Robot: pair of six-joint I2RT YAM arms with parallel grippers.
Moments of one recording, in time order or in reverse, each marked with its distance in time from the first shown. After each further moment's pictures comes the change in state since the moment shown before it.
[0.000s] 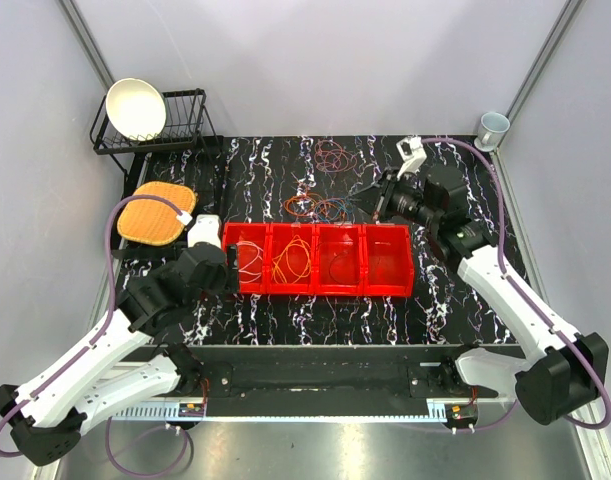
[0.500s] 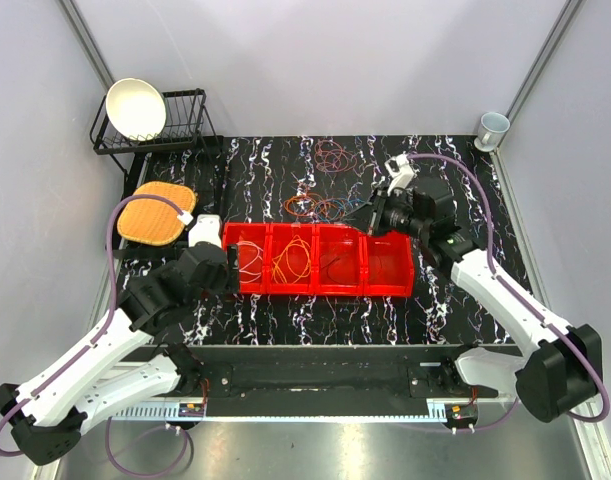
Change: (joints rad) left arm 0.000 0.006 0.000 0.000 0.000 0.000; right arm 0.025 0.009 -0.111 -0.015 -0.018 0.028
